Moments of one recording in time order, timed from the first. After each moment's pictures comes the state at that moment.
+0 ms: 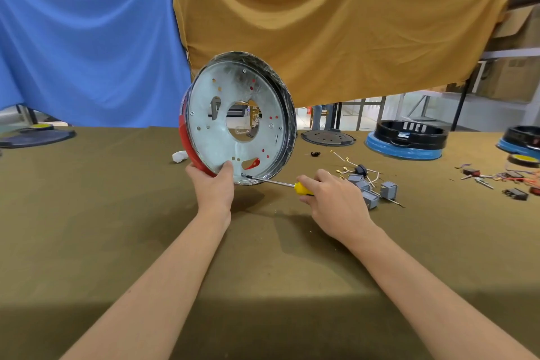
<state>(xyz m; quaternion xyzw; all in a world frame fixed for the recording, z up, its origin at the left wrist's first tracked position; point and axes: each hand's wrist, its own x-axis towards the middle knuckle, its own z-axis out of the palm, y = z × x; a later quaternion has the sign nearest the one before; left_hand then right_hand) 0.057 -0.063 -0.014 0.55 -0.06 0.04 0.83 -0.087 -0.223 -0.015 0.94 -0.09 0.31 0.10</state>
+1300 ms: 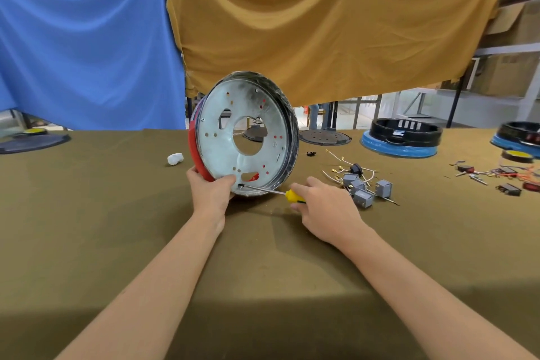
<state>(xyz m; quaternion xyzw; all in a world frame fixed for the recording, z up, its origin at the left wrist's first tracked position) 0.059 -0.061 -0.019 0.57 -0.08 -0.01 0.82 -0.088 -0.215 -0.014 0.96 -0.09 0.24 0.05</state>
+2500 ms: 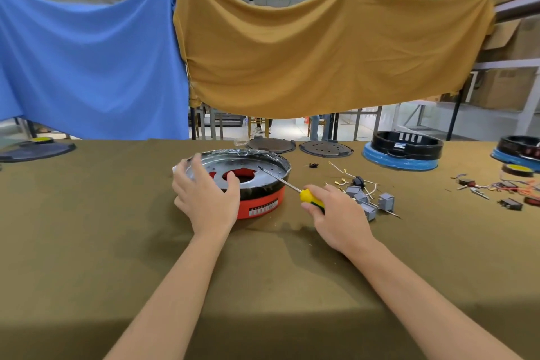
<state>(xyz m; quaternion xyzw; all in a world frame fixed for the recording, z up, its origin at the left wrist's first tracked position) 0.037 -0.048 -0.002 0.82 -0.10 0.30 0.48 -0.092 -0.223 -0.013 0.93 -0.15 0.31 -0.09</state>
